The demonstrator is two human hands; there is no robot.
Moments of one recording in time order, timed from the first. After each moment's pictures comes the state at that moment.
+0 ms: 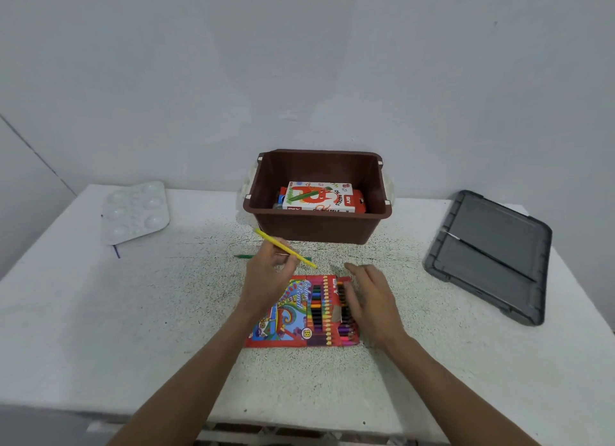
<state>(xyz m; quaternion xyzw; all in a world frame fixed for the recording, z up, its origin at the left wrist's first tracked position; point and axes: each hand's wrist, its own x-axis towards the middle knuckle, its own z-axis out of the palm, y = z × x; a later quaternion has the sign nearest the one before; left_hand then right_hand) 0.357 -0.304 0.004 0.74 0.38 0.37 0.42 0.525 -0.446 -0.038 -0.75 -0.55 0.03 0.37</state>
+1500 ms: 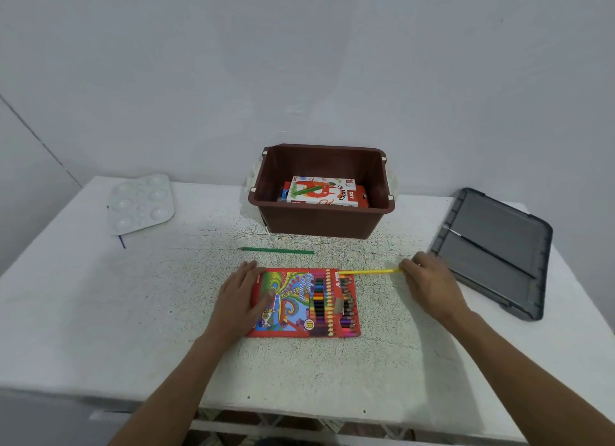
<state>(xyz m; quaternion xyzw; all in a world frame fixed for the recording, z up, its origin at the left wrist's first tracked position) 0.276 -0.298 -0.075 0.86 0.45 0.15 0.22 0.633 -0.476 -0.033 -0.77 -0.61 -0.09 0.14</state>
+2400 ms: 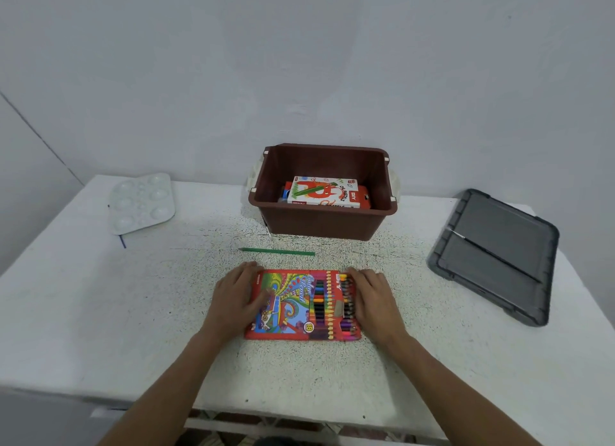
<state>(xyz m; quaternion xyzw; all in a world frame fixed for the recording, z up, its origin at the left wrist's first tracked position) 0.276 -0.289 -0.069 0.86 0.44 0.18 0.19 0.534 -0.446 -0.070 -0.75 -0.59 0.00 0.29</state>
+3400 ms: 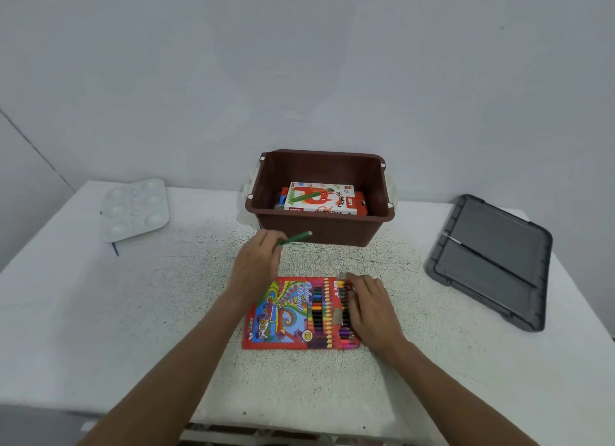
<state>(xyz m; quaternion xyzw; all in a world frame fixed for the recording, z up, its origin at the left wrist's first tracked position) 0.348 -0.264 -0.009 0.88 0.33 0.31 0.13 0.528 -0.447 -0.059 -0.75 -0.59 -0.01 0.30</state>
